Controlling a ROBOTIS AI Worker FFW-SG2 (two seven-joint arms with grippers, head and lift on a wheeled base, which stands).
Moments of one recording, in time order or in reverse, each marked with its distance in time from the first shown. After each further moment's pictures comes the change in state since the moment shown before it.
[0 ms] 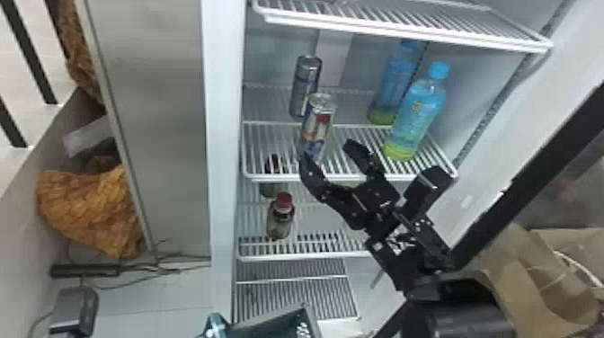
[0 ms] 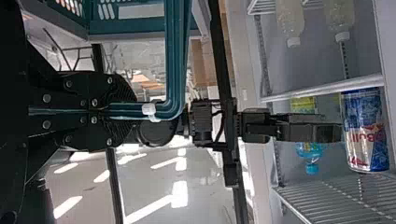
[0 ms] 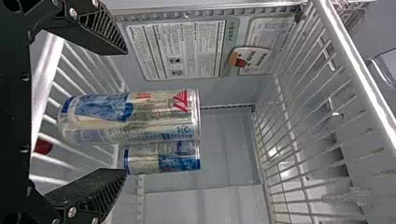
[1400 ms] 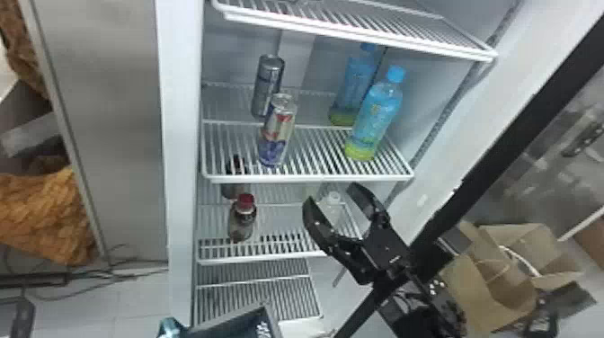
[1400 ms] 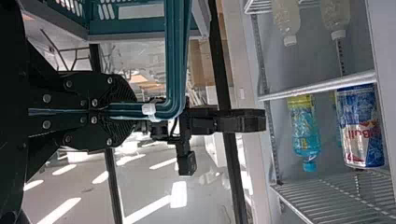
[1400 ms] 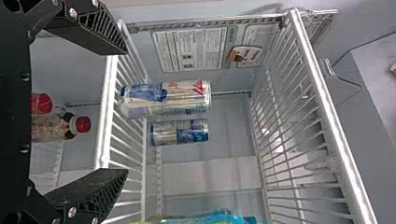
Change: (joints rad) left arm 0.000 -0.005 0.008 -0.008 0.000 0.000 0.000; right arm 0.289 0.024 -0.161 -0.162 -0.048 -0.085 0.089
